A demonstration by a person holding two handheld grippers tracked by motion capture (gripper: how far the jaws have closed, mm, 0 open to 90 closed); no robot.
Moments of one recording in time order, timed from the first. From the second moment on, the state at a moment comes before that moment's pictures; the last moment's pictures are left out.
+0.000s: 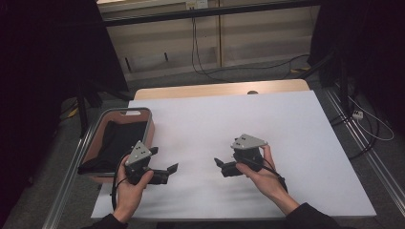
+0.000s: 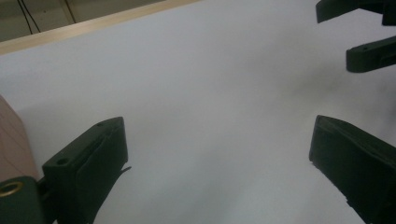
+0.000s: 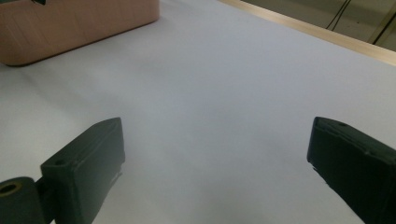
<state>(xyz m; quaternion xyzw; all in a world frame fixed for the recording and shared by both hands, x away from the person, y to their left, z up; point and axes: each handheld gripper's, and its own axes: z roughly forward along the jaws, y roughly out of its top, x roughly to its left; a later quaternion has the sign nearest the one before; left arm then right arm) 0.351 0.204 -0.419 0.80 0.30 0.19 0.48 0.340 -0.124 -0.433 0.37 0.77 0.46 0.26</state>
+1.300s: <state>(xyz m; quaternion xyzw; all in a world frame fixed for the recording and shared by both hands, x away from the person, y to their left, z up) 0.339 0.222 -0.433 0.78 0.32 0.21 0.49 0.276 -0.236 -0.449 0.46 0.71 0.43 0.31</state>
